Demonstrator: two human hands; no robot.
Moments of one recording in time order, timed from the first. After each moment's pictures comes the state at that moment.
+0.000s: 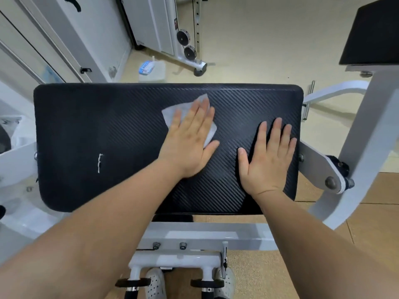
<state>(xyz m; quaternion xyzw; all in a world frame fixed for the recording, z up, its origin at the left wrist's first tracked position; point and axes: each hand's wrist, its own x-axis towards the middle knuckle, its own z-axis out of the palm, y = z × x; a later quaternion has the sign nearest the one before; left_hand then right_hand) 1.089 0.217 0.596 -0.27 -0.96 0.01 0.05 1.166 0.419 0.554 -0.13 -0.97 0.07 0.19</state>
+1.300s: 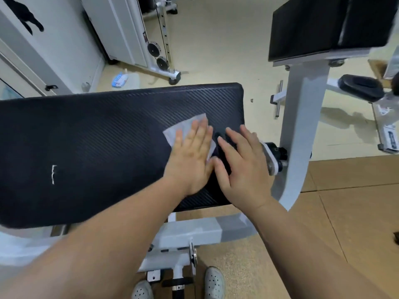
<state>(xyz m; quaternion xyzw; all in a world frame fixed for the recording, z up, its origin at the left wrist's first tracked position) 1.147 0.321 0.574 -0.31 -0.95 0.02 0.03 1.231 0.466 0.602 0.02 -0.94 0.19 0.29</state>
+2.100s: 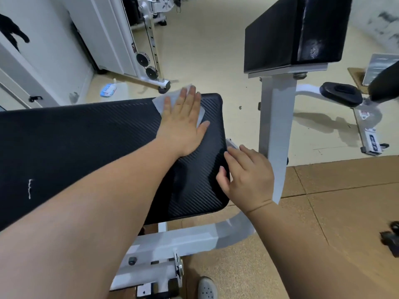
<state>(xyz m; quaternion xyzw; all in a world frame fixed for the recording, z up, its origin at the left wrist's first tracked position) 1.067 0.374 0.632 -0.27 -0.96 0.01 0.02 1.233 0.523 0.581 0.03 -0.92 0.03 0.40</state>
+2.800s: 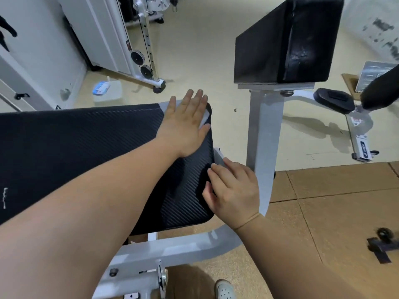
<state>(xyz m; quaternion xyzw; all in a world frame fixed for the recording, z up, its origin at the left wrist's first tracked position) 1.054 0.411 0.636 -0.32 -0.95 0.03 0.03 1.232 0.528 0.584 0.08 -0.92 0.02 0.39</state>
